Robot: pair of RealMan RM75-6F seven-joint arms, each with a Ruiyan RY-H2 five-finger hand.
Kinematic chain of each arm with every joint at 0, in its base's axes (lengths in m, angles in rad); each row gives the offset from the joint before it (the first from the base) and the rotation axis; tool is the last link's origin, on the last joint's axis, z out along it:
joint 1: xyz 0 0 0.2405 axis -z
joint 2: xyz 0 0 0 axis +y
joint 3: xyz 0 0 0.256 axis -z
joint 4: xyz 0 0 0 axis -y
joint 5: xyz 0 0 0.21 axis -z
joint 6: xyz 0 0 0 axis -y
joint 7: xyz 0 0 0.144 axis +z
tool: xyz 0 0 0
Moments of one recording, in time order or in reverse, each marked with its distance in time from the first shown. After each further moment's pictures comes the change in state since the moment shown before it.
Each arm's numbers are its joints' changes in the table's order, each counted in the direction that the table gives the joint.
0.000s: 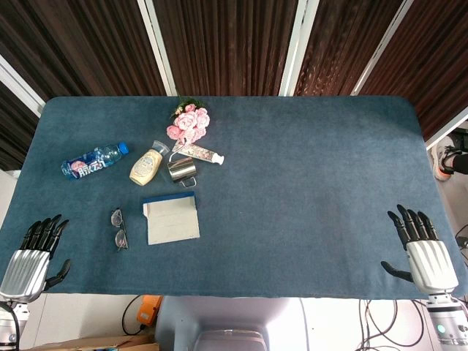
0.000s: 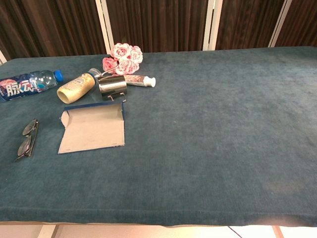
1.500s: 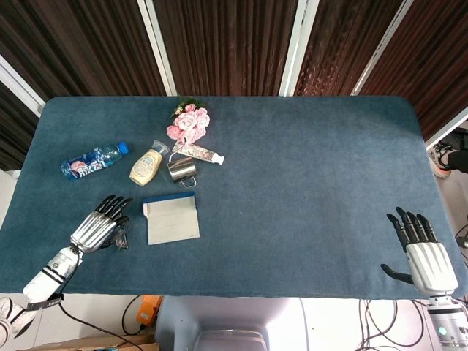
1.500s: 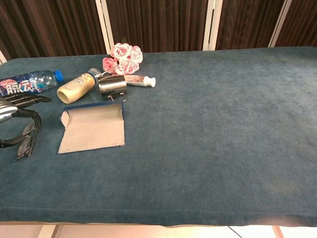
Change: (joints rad) left arm 0.399 -0.425 -0.074 -0.908 -0.189 0.265 -0.388; right arm 0.005 0.013 0.010 0.008 0.005 0.010 0.018
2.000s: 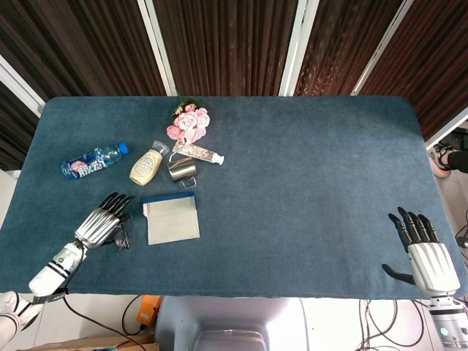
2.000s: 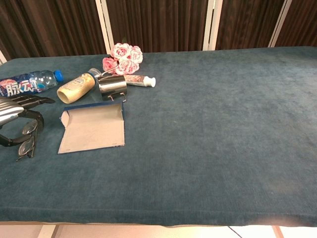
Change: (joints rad) left arm 0.029 -0.053 -0.029 -0.098 0.031 0.027 -0.061; right arm 0.004 0.005 -0.001 0.000 0.001 -0.006 0.010
